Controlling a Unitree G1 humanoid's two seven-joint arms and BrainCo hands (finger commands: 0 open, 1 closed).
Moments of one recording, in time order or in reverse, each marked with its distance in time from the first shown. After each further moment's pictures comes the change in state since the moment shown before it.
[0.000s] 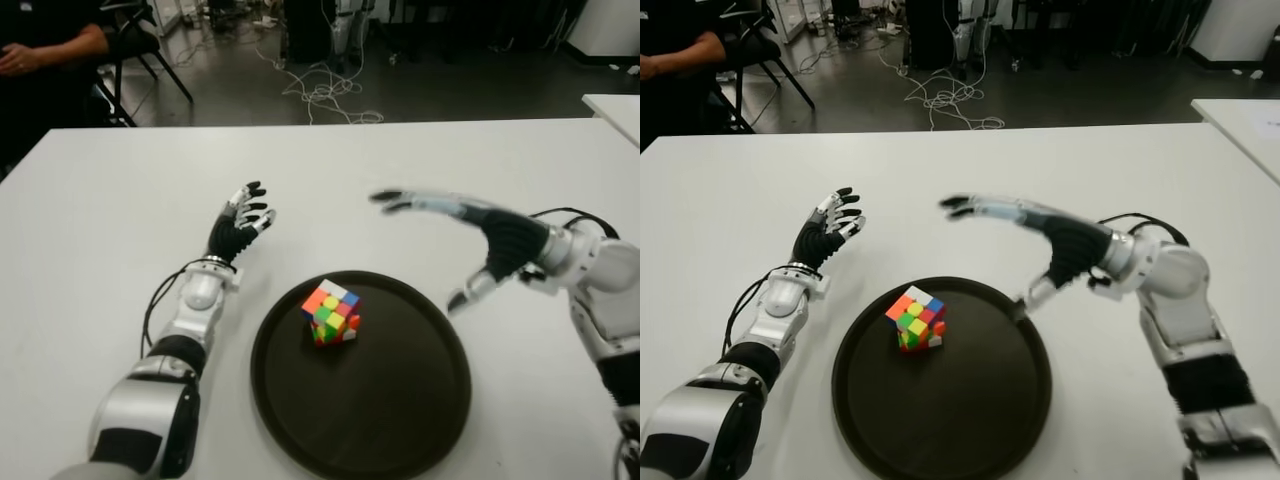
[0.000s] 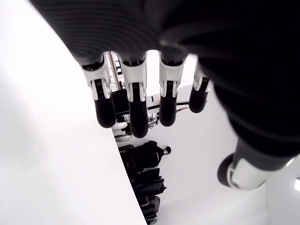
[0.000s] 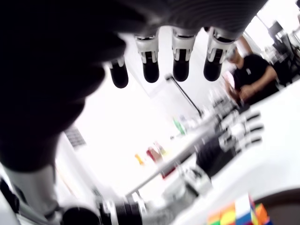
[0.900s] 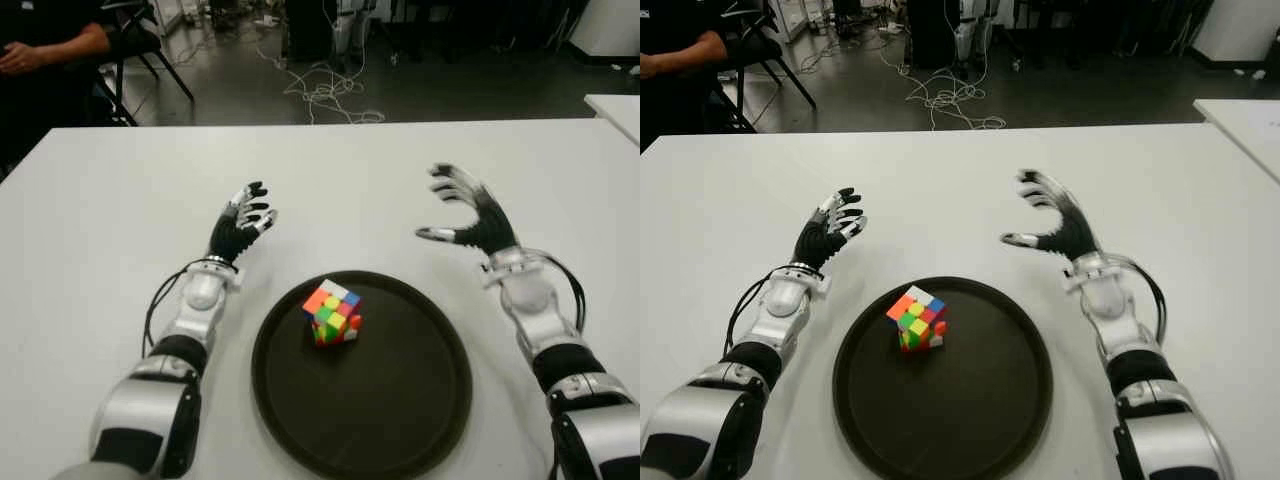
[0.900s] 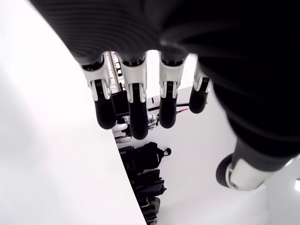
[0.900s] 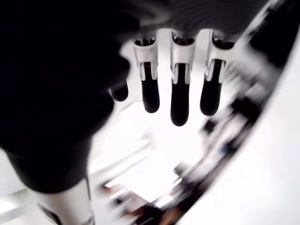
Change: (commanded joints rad) left arm -0.011 -0.001 -0.001 0.003 0.003 0.018 0.017; right arm -0.060 0.219 -0.056 0.734 -0.590 -0.135 -1.184
